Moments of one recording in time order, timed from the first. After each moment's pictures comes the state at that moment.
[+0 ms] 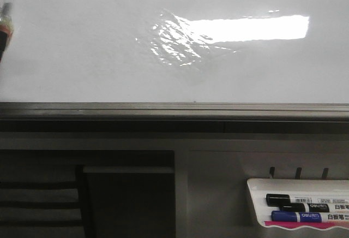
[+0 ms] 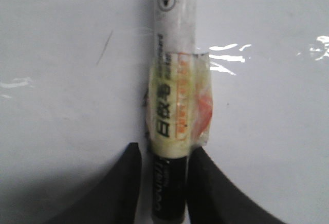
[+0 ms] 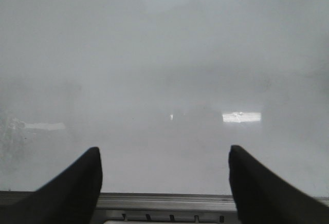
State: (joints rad) left arm -0.19 1.32 -0.60 -0.16 -0.18 0.15; right arm -0.05 0.42 -0.57 0.10 0.47 0.00
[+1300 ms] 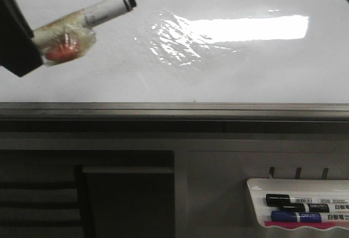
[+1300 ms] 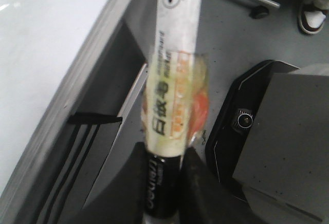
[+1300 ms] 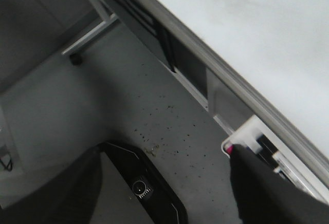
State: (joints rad) left arm -0.59 1.23 -1.04 -0.26 1.01 0.71; right arm 0.11 1.04 -0.96 0.66 1.09 -0.88
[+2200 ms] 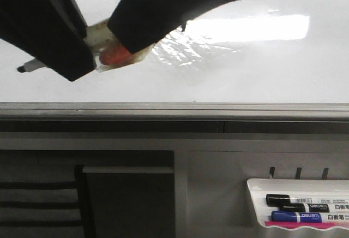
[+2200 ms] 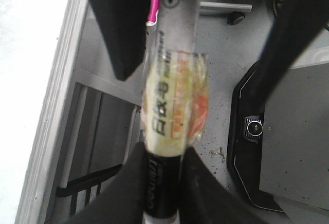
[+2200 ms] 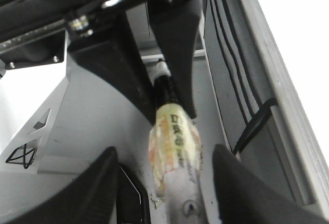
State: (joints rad) left arm -0.77 1.24 -1.04 -0.26 0.92 0.81; right arm 0.57 1.28 -0.98 0.90 0.77 -1.26
